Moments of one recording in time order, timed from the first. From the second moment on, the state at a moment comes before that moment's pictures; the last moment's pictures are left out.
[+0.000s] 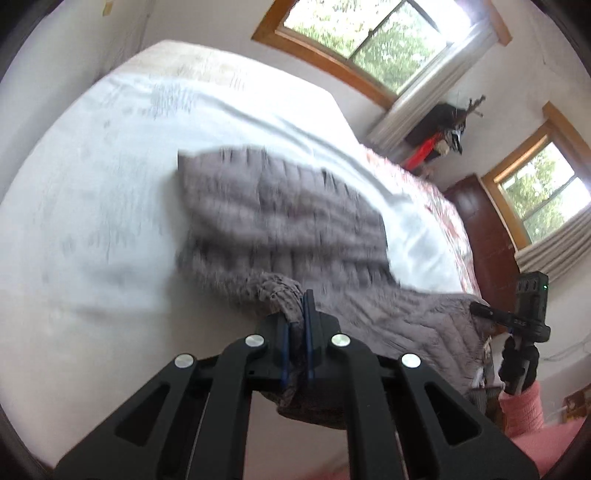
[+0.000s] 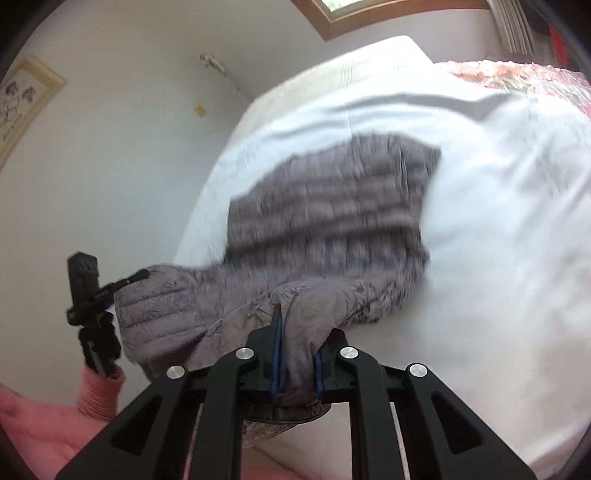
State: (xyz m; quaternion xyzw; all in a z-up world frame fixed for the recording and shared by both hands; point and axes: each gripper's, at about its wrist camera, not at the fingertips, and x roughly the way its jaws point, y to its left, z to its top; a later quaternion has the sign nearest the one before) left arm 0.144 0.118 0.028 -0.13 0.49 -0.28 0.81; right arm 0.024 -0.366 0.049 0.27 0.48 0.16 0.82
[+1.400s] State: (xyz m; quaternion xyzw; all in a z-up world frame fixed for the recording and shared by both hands) left arm 0.440 0.040 -0.106 -0.09 0.57 -0.19 0.79; right arm 0.310 -0.447 -0.085 0.34 0.56 0.09 0.76
